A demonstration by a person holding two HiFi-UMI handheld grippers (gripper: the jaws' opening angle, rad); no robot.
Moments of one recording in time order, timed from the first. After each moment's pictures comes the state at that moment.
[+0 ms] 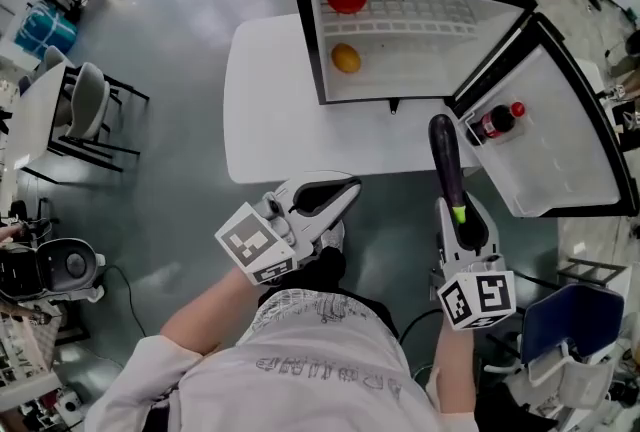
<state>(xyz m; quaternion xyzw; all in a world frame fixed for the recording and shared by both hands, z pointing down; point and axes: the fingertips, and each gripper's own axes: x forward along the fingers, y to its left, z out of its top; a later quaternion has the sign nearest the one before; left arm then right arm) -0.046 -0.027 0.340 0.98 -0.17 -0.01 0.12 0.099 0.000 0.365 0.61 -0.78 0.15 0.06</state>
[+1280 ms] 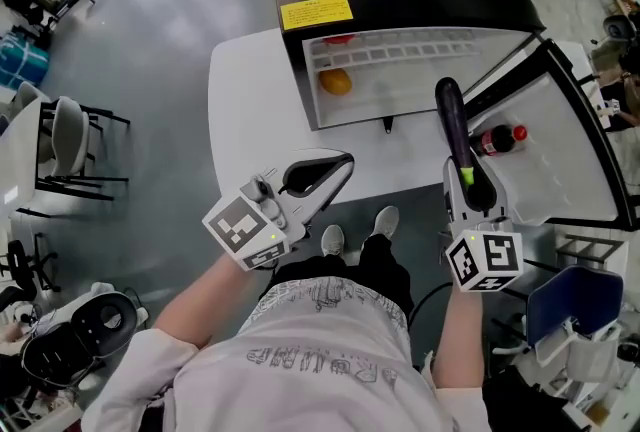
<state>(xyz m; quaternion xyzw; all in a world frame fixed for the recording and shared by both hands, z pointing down) -0.056 -0.143 0.322 0.98 -0.13 -0.02 0.11 0.117 -0.124 0.357 0.66 -0.73 0.11 0.09</state>
